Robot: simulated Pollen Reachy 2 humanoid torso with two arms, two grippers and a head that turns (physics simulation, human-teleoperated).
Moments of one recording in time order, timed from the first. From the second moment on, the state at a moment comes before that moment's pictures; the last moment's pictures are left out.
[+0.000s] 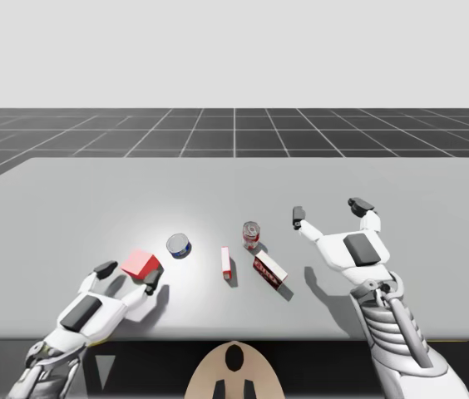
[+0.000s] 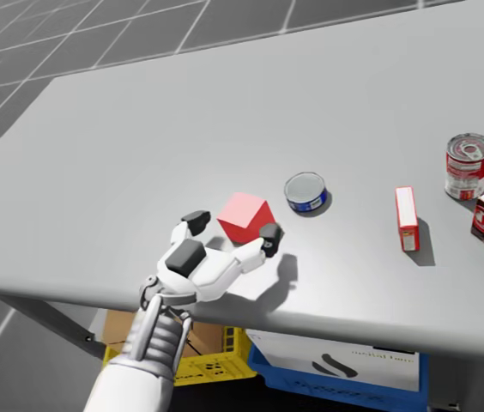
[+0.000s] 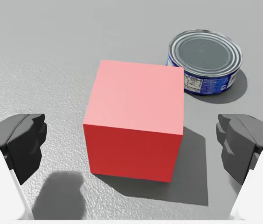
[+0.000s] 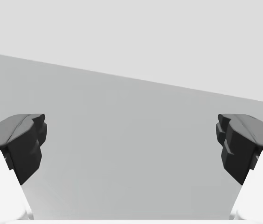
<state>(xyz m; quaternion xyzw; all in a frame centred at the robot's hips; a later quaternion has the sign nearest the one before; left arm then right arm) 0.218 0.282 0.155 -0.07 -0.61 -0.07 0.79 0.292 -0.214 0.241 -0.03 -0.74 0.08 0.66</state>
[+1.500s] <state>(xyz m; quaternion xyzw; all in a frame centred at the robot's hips) 0.235 0.271 0.188 0.00 -0.63 -0.07 0.77 0.295 -0.216 0.244 -0.03 -0.74 0.06 0.67</state>
